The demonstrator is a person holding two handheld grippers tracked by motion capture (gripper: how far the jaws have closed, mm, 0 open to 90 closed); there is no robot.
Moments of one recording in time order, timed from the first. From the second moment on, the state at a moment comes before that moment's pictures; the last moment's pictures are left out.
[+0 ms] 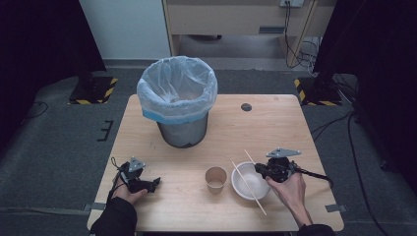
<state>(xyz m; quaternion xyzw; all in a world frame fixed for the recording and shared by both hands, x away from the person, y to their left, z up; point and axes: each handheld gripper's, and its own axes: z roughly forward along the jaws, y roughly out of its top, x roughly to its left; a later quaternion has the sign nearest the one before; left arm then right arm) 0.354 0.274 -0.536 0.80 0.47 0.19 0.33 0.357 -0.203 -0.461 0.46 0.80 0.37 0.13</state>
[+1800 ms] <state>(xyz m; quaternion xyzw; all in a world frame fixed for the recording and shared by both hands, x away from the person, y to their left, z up) 0.354 0.273 -0.536 0.80 0.47 0.19 0.33 0.402 -0.194 -0.307 0.38 0.62 0.66 0.19</state>
